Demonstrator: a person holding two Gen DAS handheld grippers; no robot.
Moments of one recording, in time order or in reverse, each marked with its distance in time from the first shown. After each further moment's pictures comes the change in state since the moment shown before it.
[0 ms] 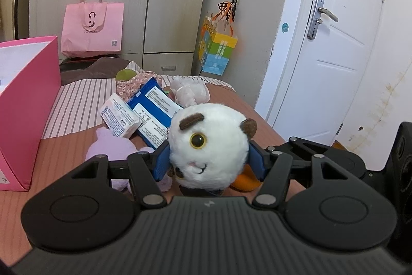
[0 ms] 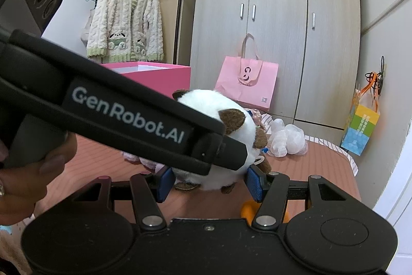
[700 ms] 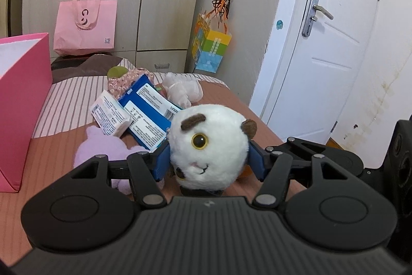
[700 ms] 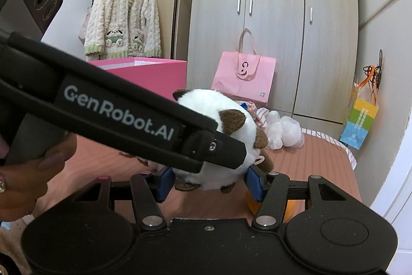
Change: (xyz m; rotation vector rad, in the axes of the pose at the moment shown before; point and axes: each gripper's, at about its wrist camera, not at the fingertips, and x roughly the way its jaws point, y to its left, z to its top) left arm 0.009 -0.002 0.001 0.000 0.008 -0.029; right arm -0.001 -0.005 -0.005 0.024 0.019 0.000
